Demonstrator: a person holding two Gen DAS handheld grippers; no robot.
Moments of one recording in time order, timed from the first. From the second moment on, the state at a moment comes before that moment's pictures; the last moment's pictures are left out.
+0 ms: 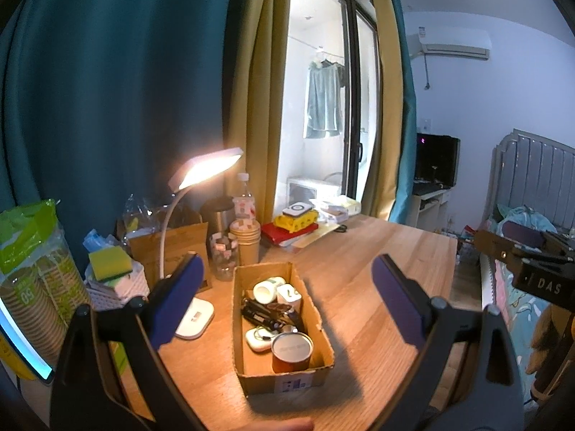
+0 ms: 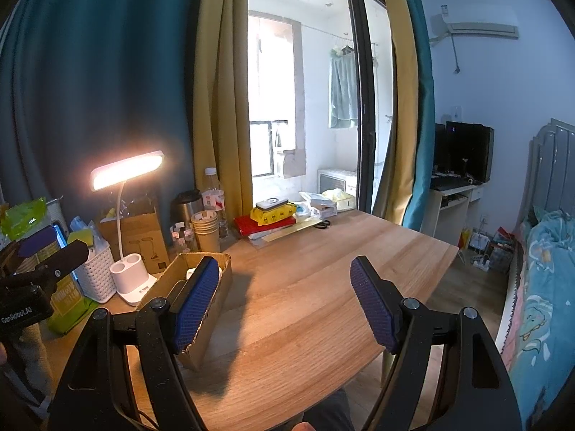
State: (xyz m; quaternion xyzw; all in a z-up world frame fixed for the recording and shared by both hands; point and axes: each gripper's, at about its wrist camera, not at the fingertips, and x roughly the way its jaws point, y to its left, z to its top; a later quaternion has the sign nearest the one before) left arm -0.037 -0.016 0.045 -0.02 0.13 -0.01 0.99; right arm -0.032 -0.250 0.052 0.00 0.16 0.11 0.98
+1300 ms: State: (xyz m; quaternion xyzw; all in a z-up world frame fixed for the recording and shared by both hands) left arm -0.038 -0.022 0.045 -0.01 0.13 -0.01 0.99; right arm -0.036 -0.249 0.045 0.00 0.16 0.11 0.98
